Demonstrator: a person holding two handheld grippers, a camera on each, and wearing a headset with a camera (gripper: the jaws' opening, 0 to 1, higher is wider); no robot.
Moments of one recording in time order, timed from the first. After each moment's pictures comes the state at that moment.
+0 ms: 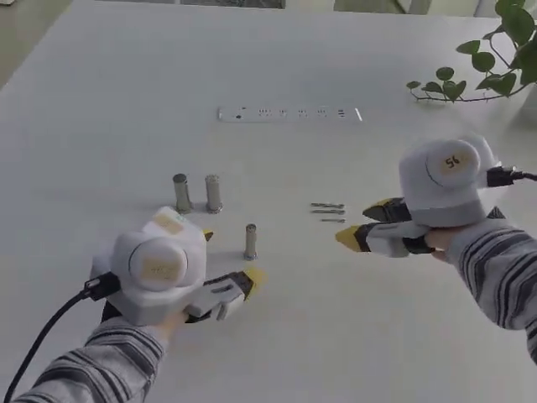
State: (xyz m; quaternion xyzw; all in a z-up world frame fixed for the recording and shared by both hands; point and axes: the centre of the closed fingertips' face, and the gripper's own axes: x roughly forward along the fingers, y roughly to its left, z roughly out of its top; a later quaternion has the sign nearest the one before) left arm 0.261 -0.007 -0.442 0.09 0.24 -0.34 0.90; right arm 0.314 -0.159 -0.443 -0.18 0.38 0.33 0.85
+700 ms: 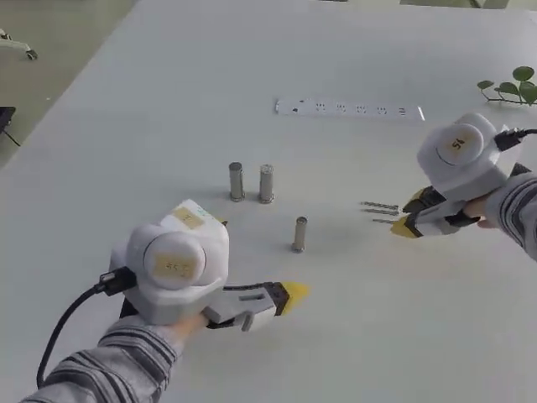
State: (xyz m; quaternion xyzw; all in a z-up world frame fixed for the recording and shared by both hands) left arm 0.240 0.014 -0.428 0.07 0.25 -0.32 0.91; right arm 0.338 -0.162 -0.473 -0.31 0.42 0.40 0.75
